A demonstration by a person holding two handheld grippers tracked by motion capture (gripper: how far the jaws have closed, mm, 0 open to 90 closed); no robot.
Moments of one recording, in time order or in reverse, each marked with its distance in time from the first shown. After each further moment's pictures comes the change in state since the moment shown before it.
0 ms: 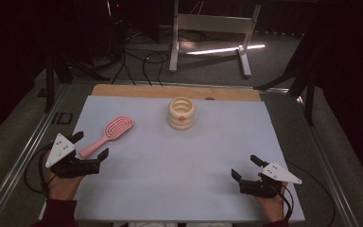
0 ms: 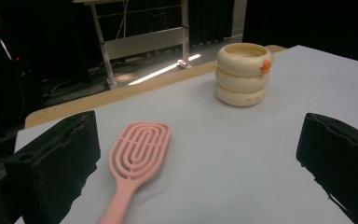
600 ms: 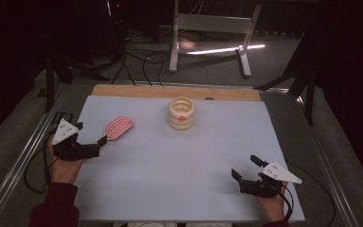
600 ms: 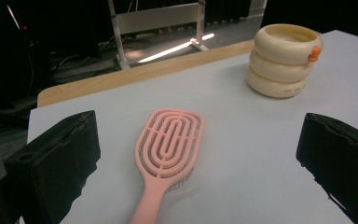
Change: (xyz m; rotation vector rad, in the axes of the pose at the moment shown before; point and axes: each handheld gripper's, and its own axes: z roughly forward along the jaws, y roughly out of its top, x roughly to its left) left arm 0.027 -0.003 0.033 0.093 0.027 -0.054; right arm -0.001 -0.001 0.001 0.007 0.002 0.004
